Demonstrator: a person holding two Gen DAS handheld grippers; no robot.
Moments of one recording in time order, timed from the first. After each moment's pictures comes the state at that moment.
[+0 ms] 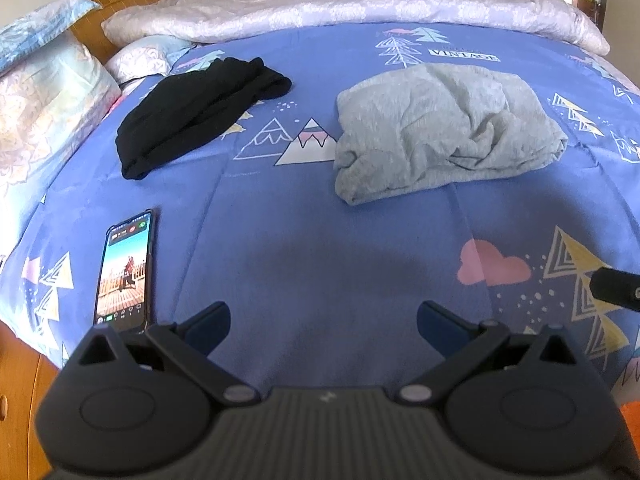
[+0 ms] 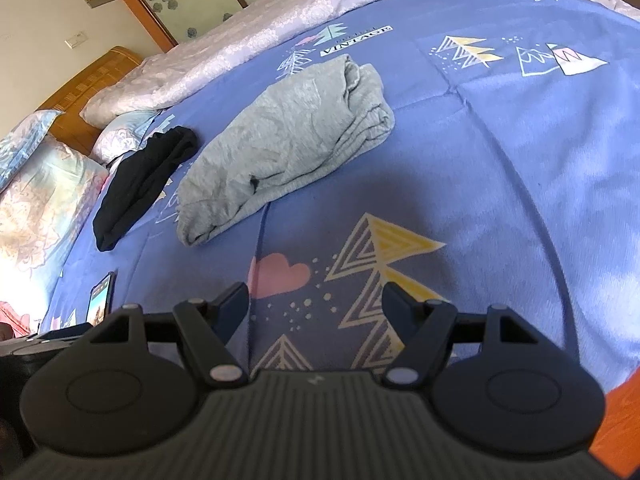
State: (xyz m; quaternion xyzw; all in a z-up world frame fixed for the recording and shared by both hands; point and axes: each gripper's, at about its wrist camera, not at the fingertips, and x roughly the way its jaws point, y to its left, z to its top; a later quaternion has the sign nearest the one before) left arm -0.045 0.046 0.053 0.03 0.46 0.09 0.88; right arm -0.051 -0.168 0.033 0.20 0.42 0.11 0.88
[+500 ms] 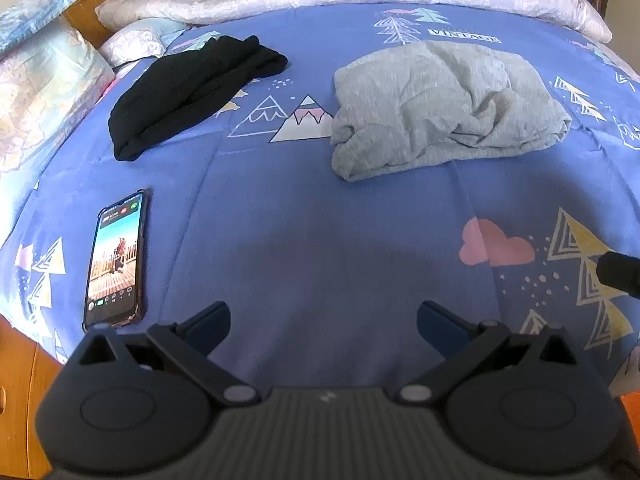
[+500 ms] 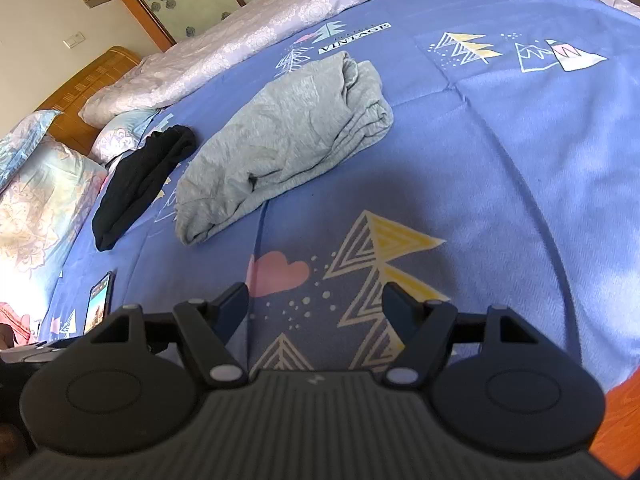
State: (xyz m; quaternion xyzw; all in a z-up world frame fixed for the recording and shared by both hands) left arm -0.043 0.048 0.043 0.03 0.48 0.08 0.87; right arm -0.051 -0.168 0.032 0.20 0.42 0.11 0.88
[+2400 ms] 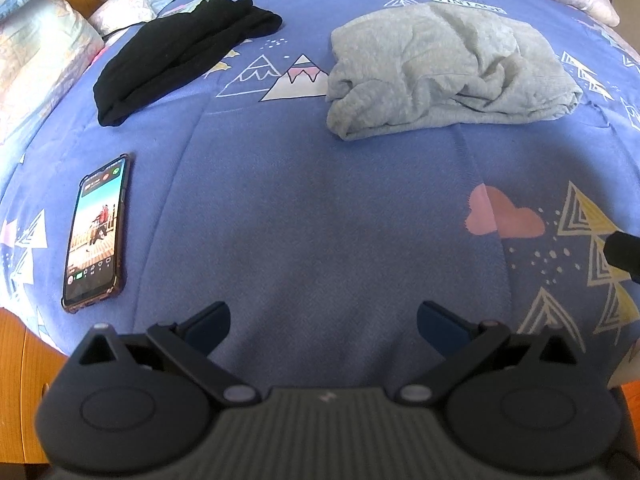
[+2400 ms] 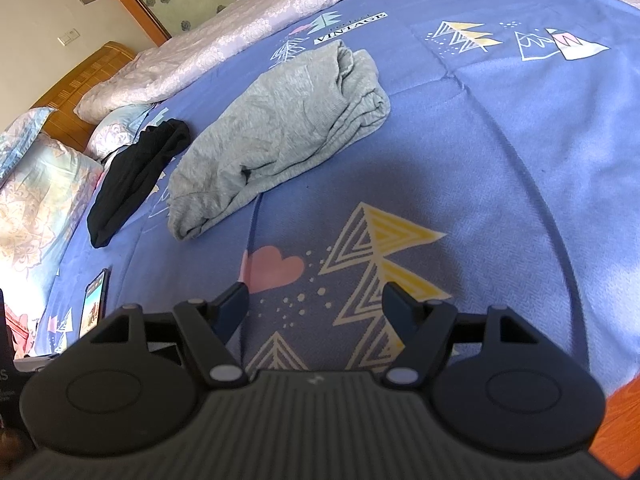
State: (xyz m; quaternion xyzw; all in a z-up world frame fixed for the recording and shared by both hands) left arm -0.034 0.051 0.023 0.01 0.53 0.08 0.85; right arm -0.048 -0.172 0.024 0.20 0.43 0.11 0.87
